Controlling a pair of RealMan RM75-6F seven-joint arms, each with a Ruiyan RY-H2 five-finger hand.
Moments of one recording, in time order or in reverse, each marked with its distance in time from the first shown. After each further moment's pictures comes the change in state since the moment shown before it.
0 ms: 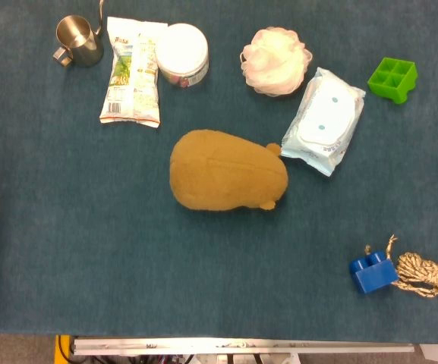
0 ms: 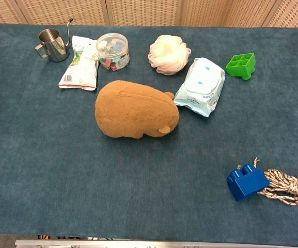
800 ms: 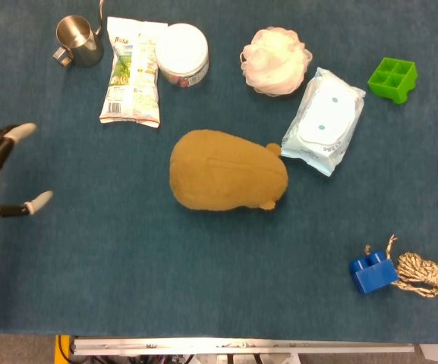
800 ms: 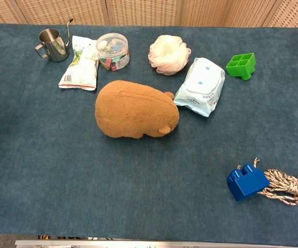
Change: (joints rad) left arm -0.167 -0.006 -0.004 0.027 0.060 -0.245 -0.342; right arm 0.034 0.035 0.073 -0.051 -0.023 0.062 0.008
